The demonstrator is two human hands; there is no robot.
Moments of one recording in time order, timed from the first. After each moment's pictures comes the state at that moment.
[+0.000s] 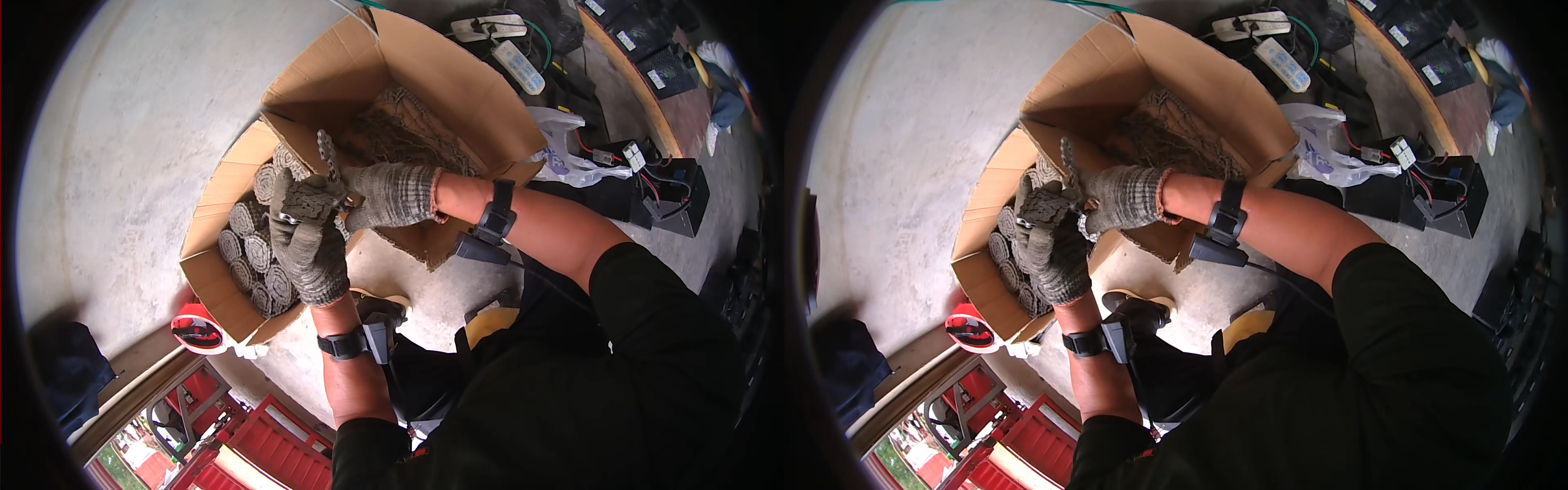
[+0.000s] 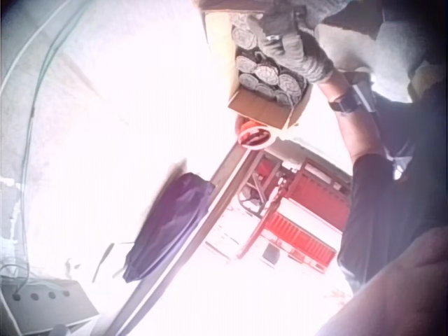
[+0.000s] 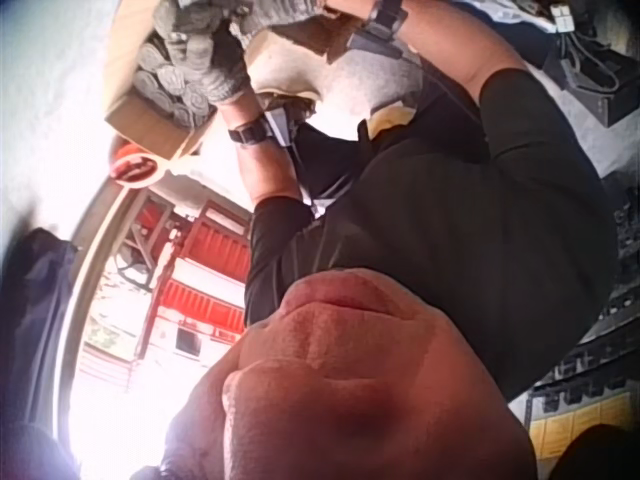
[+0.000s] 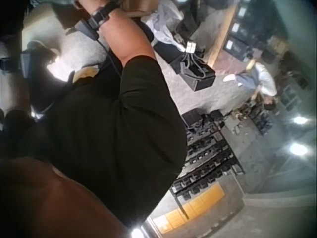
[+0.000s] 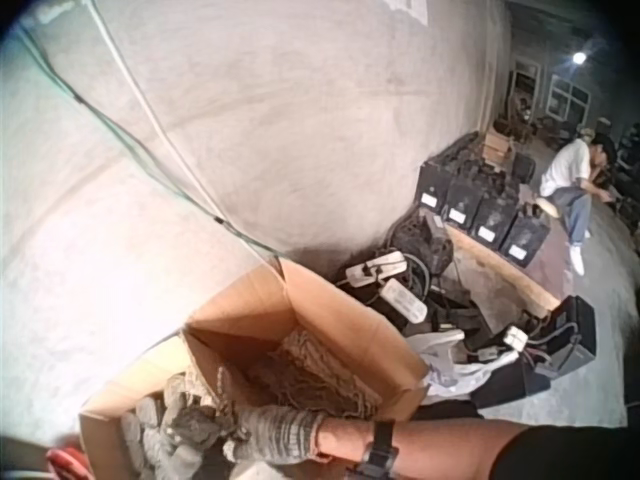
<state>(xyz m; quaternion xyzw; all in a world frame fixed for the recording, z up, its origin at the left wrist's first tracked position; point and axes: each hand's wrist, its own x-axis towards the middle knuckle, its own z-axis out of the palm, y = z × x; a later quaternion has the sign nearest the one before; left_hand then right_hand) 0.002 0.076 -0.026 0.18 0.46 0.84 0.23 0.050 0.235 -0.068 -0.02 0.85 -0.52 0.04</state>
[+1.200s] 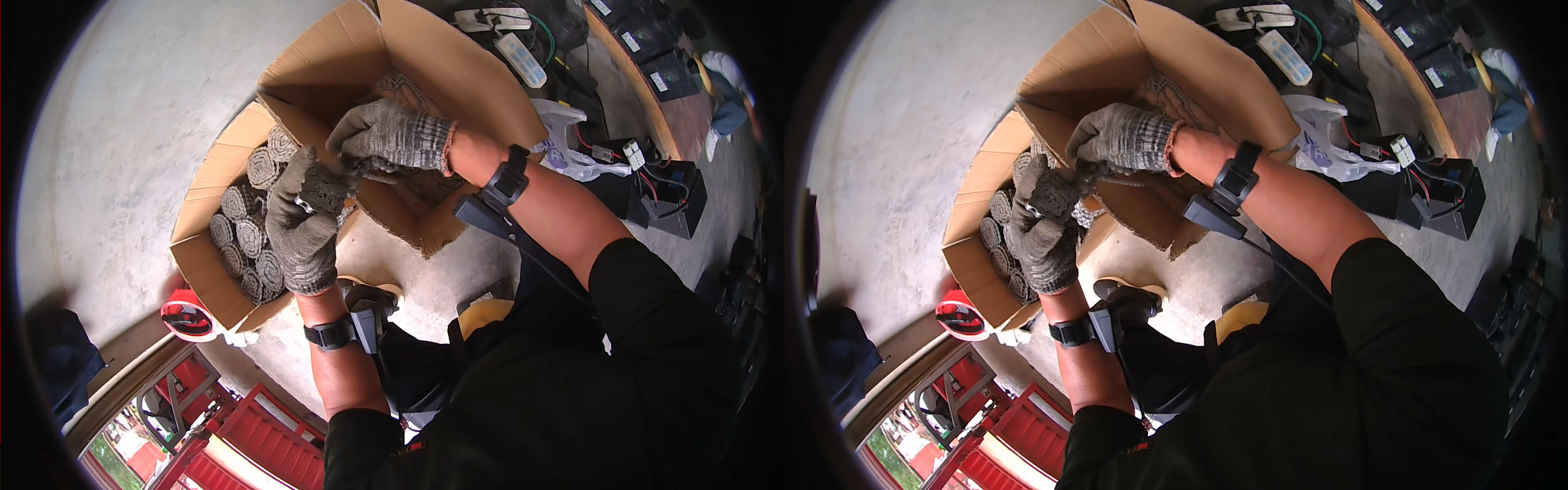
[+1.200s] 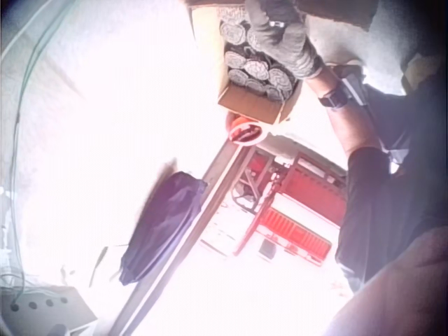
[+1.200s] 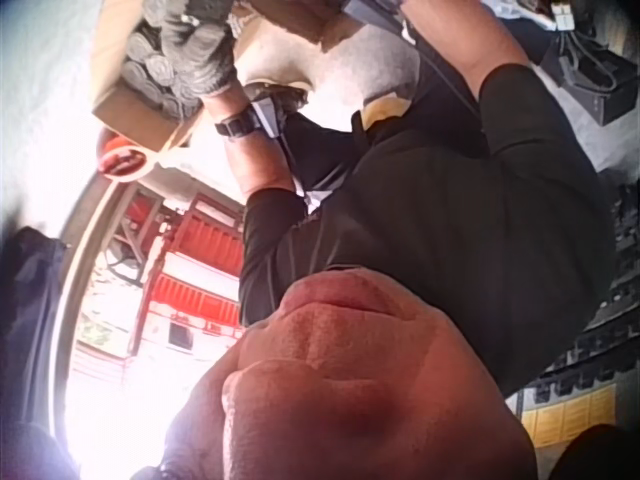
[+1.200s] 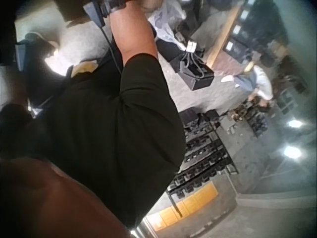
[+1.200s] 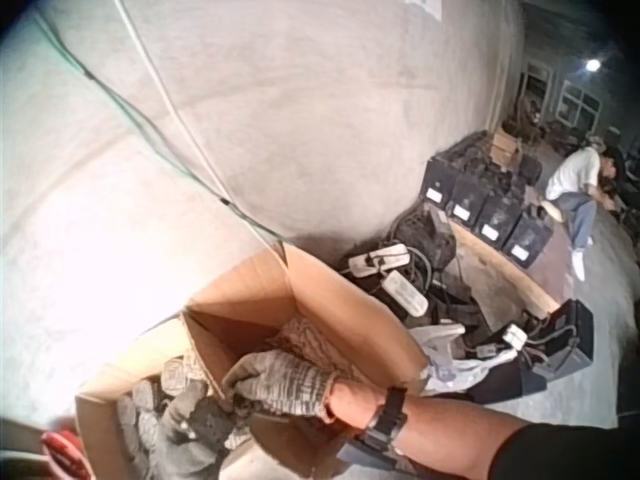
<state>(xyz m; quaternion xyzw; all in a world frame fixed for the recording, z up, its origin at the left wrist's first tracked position) 0.003 0.074 -0.009 0.22 0.50 0.79 0.27 0.043 0.271 -0.028 0.11 0.67 -0.73 0.07</state>
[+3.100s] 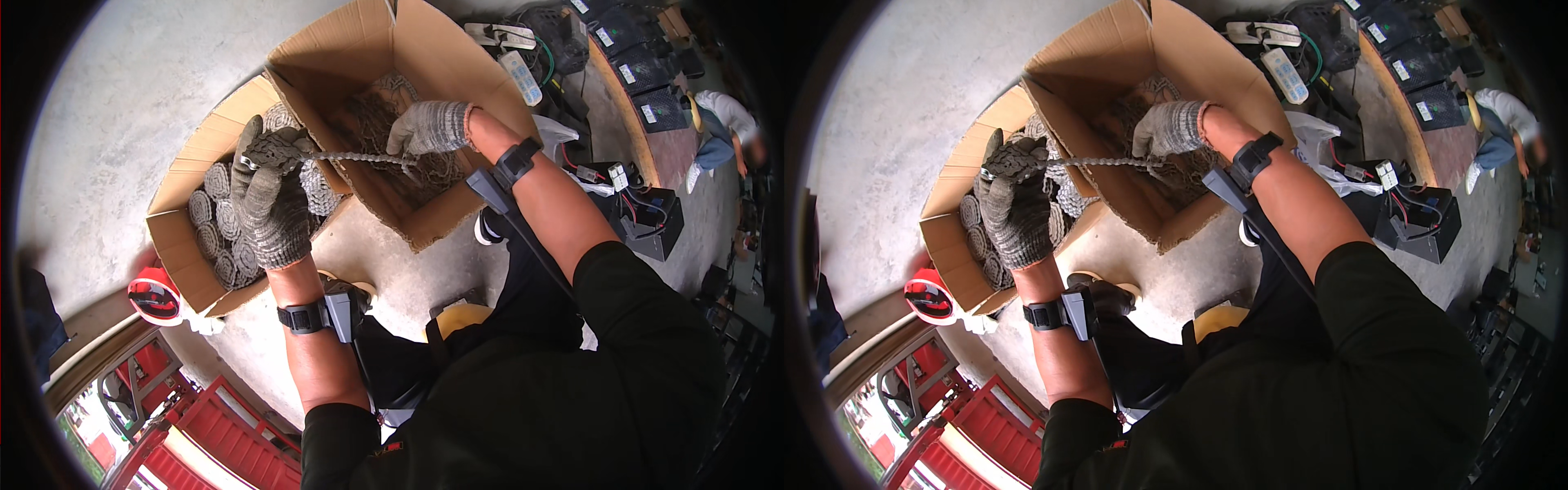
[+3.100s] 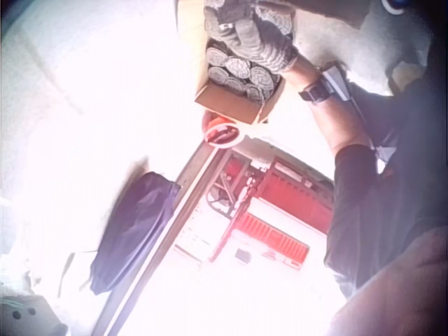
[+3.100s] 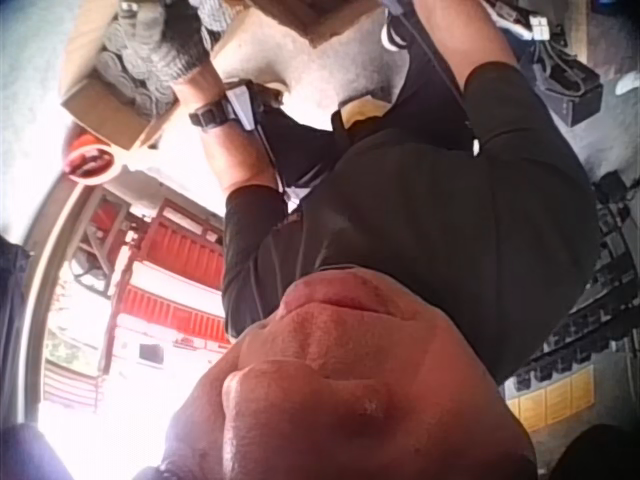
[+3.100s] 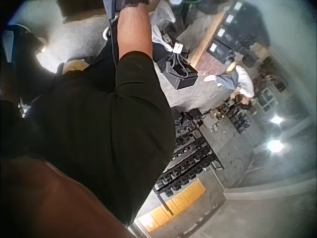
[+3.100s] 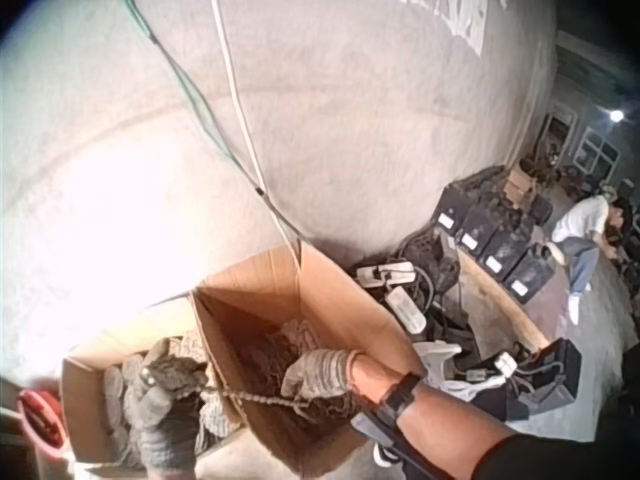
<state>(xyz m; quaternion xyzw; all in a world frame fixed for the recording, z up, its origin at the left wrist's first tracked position) -0.027 0.063 -0.020 0.21 0.39 0.87 0.20 0.051 0.329 -0.080 -0.06 0.90 -0.36 0.24</state>
